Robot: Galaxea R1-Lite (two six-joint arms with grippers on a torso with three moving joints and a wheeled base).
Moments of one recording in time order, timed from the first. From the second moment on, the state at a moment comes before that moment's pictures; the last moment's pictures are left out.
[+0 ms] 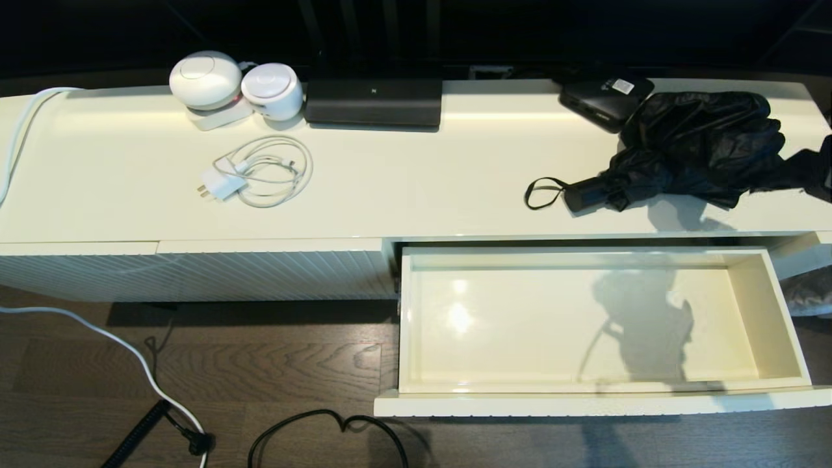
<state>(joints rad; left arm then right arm) 0.00 0.00 0.00 -0.01 0.00 -0.01 0.20 1.38 -1.52 0.74 -0.39 0.56</state>
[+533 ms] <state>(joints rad) 0.00 0.00 0.00 -0.01 0.00 -0.01 0.27 1.16 -1.22 0.69 -0.36 0.10</state>
